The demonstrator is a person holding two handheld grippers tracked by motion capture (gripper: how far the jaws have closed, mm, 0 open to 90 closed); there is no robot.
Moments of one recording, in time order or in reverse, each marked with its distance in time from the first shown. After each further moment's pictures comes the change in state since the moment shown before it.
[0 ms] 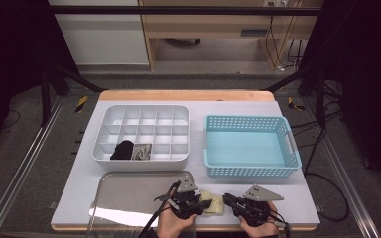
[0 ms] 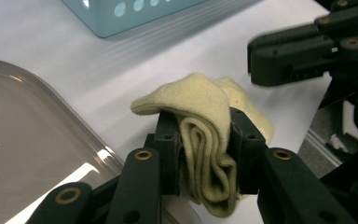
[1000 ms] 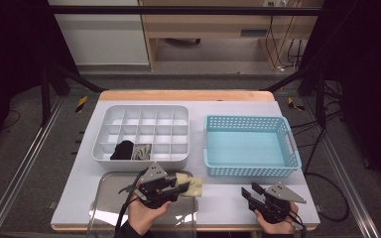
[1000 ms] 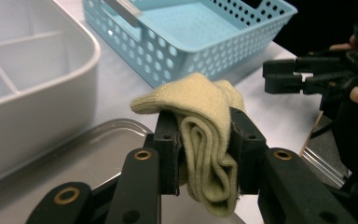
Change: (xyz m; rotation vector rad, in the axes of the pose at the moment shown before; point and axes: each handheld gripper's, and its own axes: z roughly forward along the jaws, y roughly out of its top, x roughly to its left) left arm 0.025 0.025 -0.090 -0.164 0.069 0.034; right arm -0.038 -0.009 -0.024 -0.094 -0.223 0.055
